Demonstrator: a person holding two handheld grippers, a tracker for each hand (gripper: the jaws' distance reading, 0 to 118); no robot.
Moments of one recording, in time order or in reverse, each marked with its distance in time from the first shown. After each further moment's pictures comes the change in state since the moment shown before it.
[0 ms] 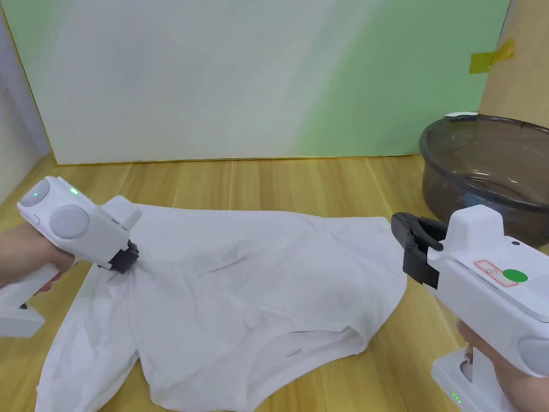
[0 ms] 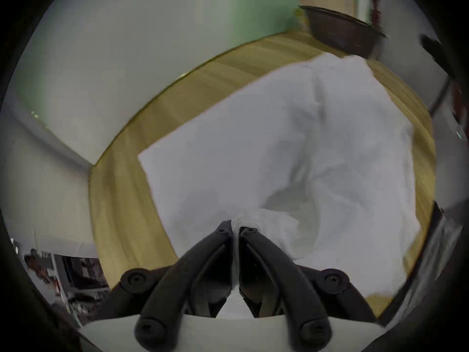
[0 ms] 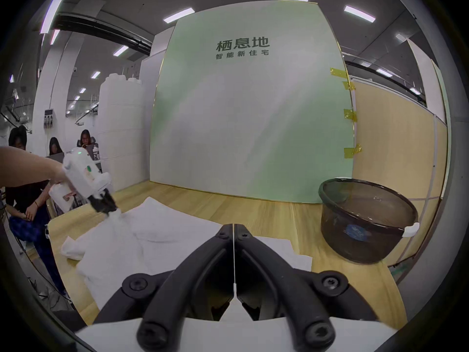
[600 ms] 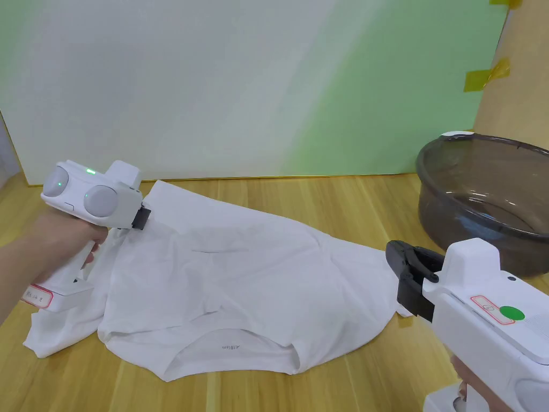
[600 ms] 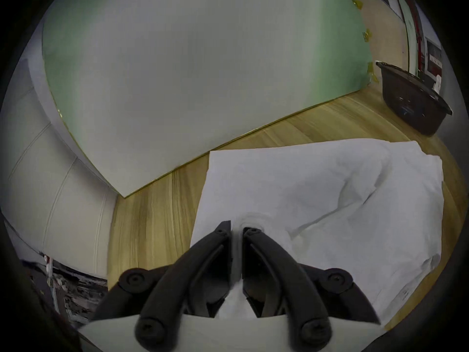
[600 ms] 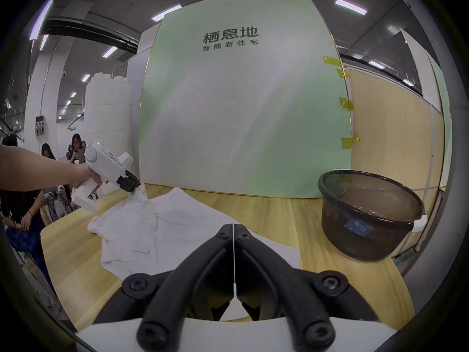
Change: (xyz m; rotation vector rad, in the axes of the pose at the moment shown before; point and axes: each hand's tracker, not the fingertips) left arm -0.042 0.091 -0.044 0.232 0.170 0.225; right arm -0.001 -0.001 -0.040 -0.022 -0.032 -0.041
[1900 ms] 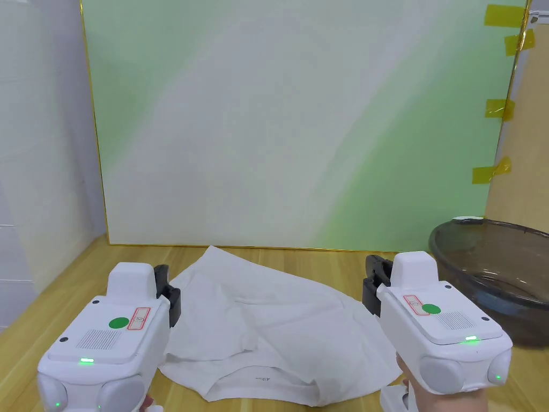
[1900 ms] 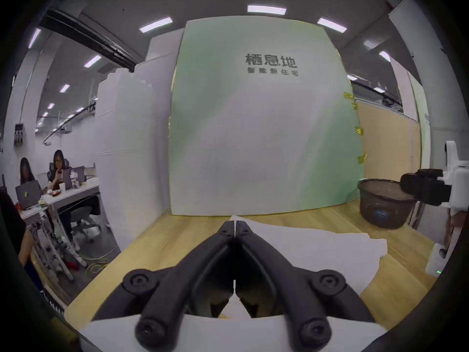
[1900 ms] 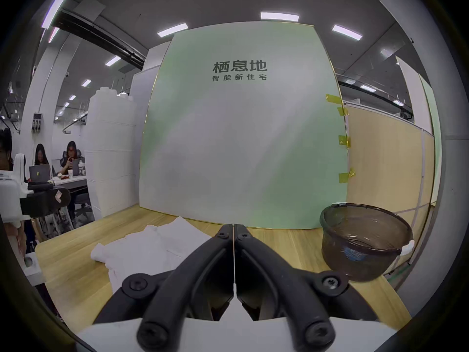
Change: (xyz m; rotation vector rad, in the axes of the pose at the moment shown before) left arm 0.086 -0.143 0.259 0.641 0.163 0.357; right arm -0.064 0.039 0.034 0.156 -0.061 0.038
